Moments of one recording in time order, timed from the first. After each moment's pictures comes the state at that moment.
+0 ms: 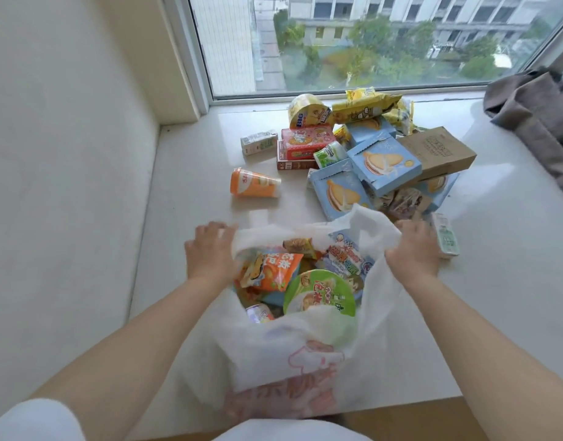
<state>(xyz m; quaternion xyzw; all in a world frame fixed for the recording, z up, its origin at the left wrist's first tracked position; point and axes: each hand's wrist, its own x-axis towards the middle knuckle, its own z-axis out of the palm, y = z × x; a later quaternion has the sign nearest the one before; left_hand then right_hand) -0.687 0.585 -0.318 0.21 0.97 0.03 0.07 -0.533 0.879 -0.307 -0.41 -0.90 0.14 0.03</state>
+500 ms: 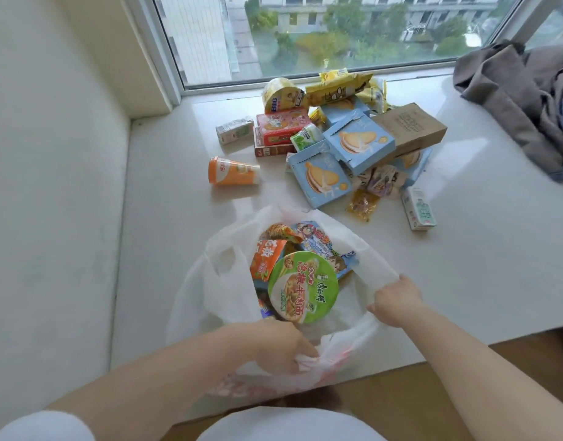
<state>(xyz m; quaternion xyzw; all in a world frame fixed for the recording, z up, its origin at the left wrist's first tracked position) -0.546 0.621 -0.311 0.55 0.67 -0.07 0.49 -0.450 0.844 -0.346 -0.13 -0.89 -0.13 -0.41</state>
